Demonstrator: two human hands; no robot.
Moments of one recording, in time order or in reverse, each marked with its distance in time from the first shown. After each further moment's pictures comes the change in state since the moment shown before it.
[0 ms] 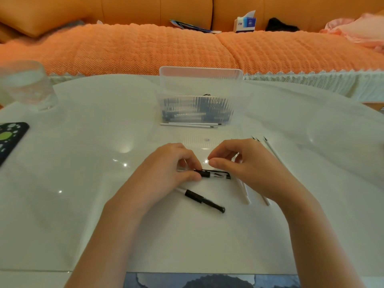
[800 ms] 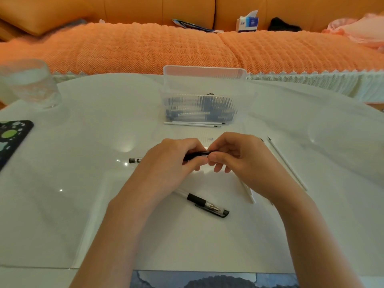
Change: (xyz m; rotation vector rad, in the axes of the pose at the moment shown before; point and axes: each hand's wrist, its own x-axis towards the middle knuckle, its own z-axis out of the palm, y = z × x) left_hand -0.007 0.012 -0.006 0.044 0.094 0.057; right_hand 0.004 -0.013 0.009 0.184 0.041 -0.027
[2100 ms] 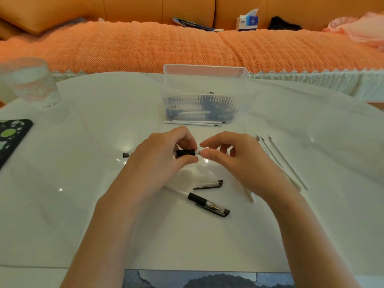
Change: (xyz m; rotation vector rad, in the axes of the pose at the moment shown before) left_hand 0.000 -0.008 -0.010 -0.023 0.083 -0.055; right_hand 0.003 -0.005 0.007 -0.118 0.038 0.018
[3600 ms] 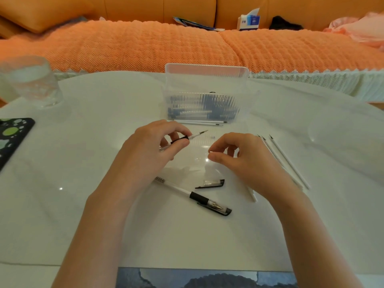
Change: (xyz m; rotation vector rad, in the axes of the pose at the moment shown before) left_hand -0.002 -0.007 -0.012 -0.039 0.088 0.000; right_hand -0.001 0.006 -0.001 -0.104 0.037 0.035
